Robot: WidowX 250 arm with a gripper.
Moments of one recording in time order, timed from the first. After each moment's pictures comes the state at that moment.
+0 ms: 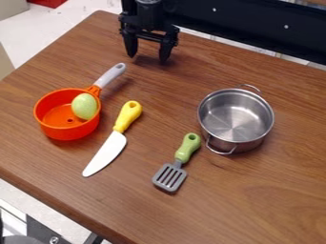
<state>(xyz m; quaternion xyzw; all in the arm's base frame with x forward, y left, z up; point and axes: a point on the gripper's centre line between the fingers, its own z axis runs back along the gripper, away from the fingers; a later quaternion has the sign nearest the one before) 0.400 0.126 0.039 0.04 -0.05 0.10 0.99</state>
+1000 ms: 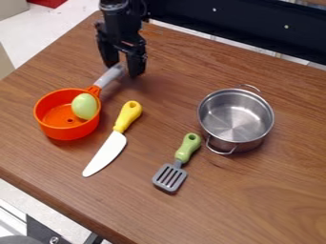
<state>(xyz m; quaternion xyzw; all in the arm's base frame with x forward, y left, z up) 0.340 0.129 0.047 0.00 -0.04 -0.07 1.00</state>
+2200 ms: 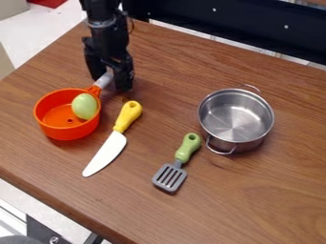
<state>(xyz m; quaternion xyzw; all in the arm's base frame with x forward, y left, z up) 0.316 0.134 0.024 0.02 -0.03 -0.06 1.00</state>
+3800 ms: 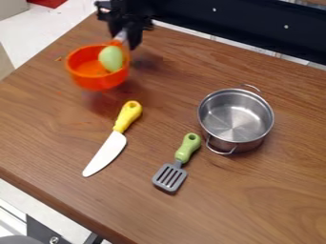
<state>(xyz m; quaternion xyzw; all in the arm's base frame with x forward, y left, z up) 0.398 0.130 0.060 0.01 -0.04 0.07 1.00</state>
